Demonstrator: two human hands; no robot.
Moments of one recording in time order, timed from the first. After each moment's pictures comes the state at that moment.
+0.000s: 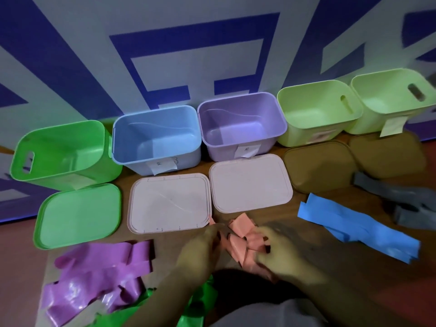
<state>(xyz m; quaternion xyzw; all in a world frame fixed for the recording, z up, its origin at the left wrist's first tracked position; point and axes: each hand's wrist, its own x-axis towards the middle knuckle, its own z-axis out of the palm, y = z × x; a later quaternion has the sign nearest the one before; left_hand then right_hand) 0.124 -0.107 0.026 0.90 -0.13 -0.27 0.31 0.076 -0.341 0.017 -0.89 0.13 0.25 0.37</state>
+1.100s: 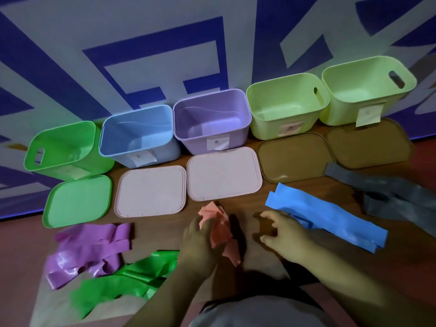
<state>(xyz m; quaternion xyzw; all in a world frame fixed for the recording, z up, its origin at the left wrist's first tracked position) 0.059 -0.213 0.051 0.95 -0.03 -0.22 0.21 0.043 -0.462 0.042 -0.91 0.09 0.21 0.35</state>
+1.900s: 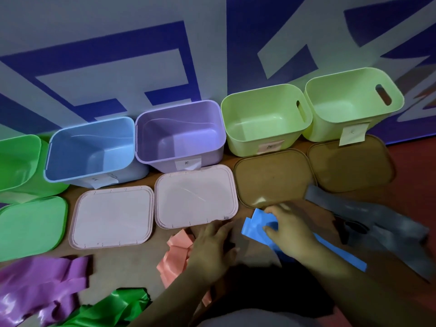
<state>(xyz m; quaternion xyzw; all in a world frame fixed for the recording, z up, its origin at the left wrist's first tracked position) 0.126 -0.314 0.006 0.92 -0.15 -0.25 0.25 0.120 -0.556 0.012 -0.93 0.12 0.18 0.30</state>
